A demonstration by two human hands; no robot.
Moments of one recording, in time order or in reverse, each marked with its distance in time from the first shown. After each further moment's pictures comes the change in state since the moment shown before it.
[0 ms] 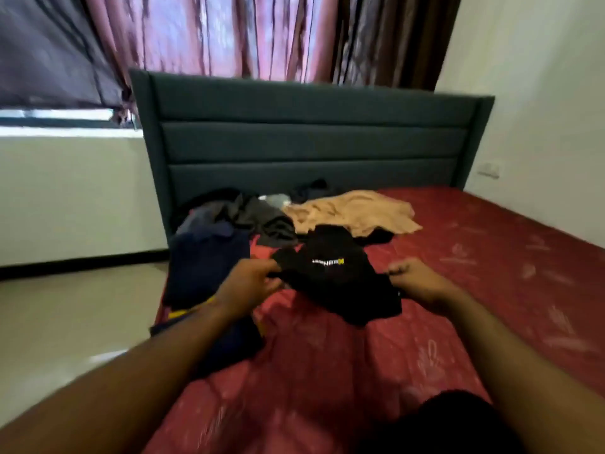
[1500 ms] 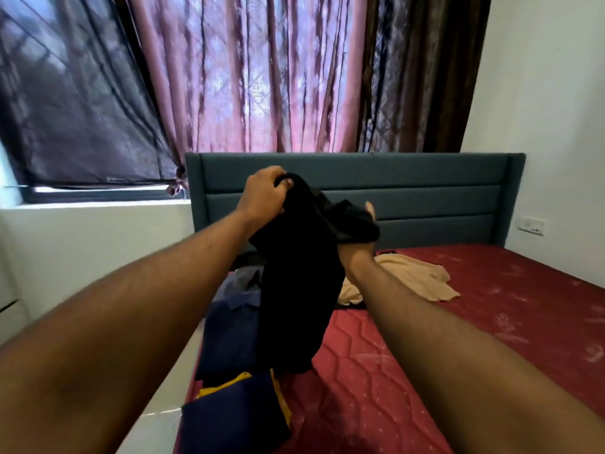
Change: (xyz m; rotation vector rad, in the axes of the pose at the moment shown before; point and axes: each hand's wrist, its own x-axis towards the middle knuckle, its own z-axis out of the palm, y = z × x) left_hand 0.199 0.107 -0.181 0.065 0.381 -0.071; right_hand 0.152 -0.202 0.033 0.331 0.496 -0.188
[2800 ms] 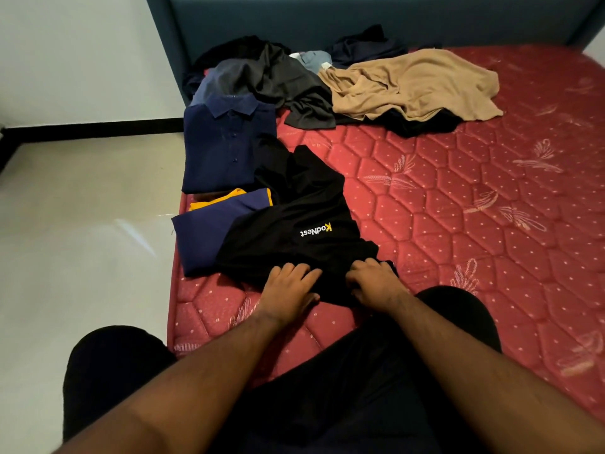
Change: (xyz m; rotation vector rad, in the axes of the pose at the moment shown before) left_hand -0.424 -0.155 0.173 0.468 -0.808 0.058; right_hand -0.219 0.296 -0.066 -1.285 -1.124 -0.118
